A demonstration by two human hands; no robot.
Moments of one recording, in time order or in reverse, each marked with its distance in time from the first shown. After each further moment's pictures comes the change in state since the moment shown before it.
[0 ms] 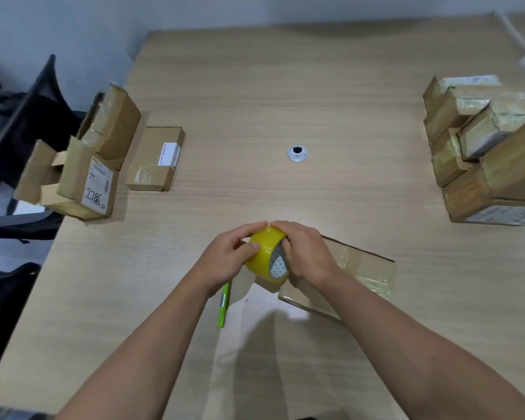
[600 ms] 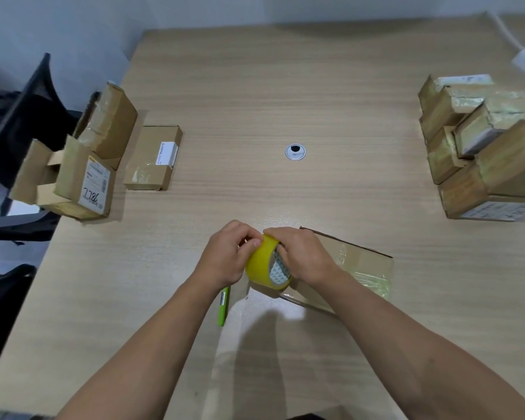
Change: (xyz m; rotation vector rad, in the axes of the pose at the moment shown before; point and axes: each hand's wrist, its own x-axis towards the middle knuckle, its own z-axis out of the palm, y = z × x) left_hand 0.001 -0.001 -0.001 0.618 0.140 0.278; right_hand -0.004 -0.003 0.004 -0.132 -0.113 -0.086
